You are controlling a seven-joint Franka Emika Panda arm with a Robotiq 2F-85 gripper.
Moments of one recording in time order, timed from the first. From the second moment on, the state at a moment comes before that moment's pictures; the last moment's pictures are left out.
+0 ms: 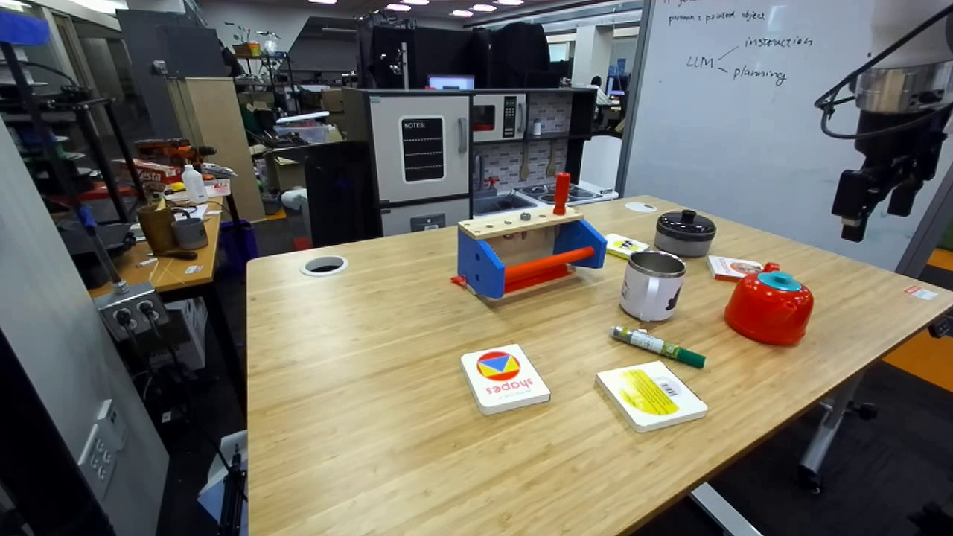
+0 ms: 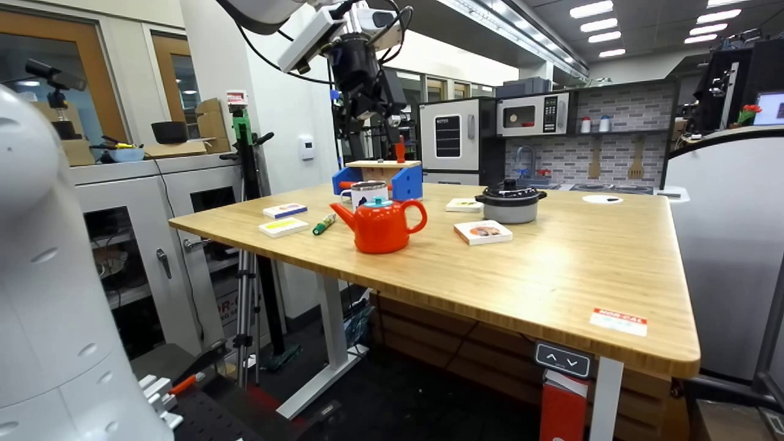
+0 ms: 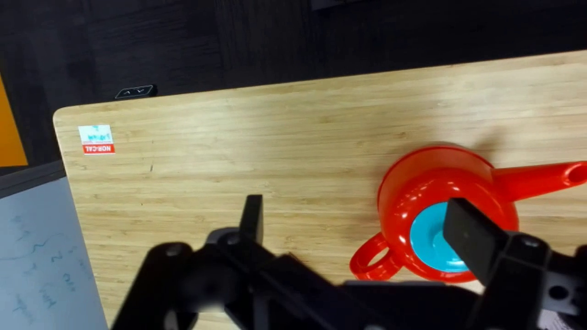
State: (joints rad) arm -0.09 -0.38 0.02 -2.41 -0.31 1.95 0.19
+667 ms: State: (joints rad) arm 0.01 -0.40 0.12 -2.40 -0.35 1.94 0.18
